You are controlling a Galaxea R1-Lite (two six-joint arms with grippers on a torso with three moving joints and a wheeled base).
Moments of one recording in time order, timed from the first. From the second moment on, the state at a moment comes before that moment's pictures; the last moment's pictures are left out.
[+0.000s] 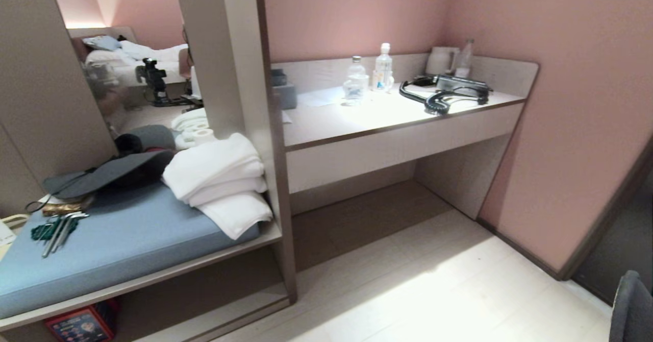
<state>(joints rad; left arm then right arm) 0.01 0.00 0.00 0.00 0.00 -0.01 0.00 0.00 0.00 0.00 0.00 -0.07</state>
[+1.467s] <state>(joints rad) 0.01 0.00 0.00 0.00 0.00 -0.01 0.00 0.00 0.00 0.00 0.00 -0.07</state>
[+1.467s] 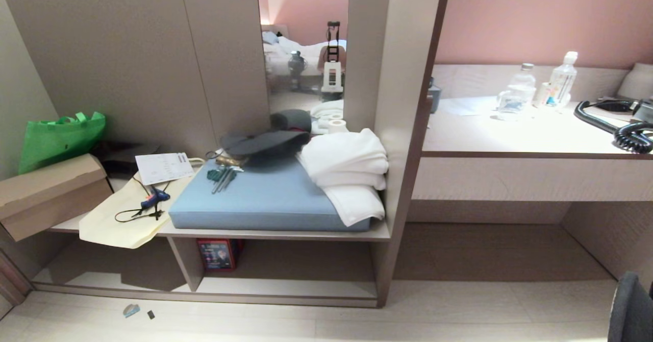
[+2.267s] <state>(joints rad) 0.01 0.00 0.00 0.00 0.00 -0.02 0.00 0.00 0.00 0.00 -0.01 0.02</state>
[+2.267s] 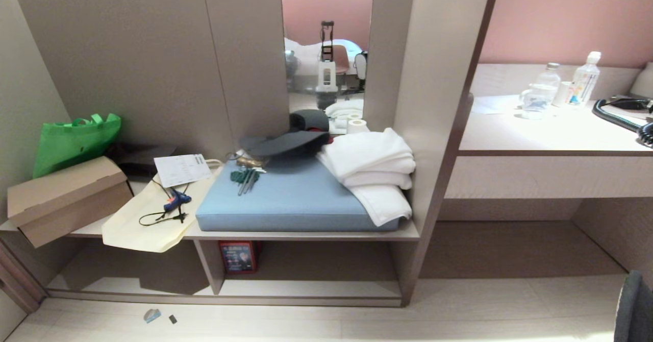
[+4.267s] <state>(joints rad) 0.01 0.00 0.00 0.00 0.00 -0.01 0.00 0.00 0.00 0.00 -0.01 0.02</state>
